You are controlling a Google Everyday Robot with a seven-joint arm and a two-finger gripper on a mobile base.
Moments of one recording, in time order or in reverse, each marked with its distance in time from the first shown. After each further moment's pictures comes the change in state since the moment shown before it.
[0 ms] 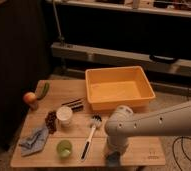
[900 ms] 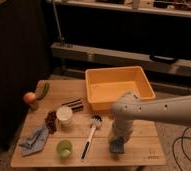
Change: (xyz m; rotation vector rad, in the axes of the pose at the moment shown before) arm -0.052 -0.038 -0.025 -0.042 0.023 0.086
